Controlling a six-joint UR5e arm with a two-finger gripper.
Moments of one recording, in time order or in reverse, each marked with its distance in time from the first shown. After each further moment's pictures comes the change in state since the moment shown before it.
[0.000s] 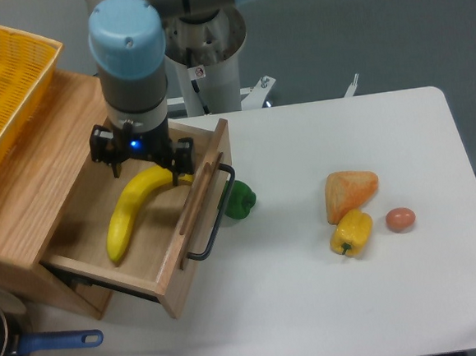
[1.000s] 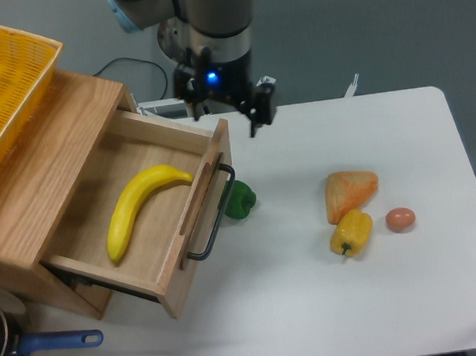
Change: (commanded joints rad) arm 0.264 0.124 -0.081 -0.046 0.132 0.623
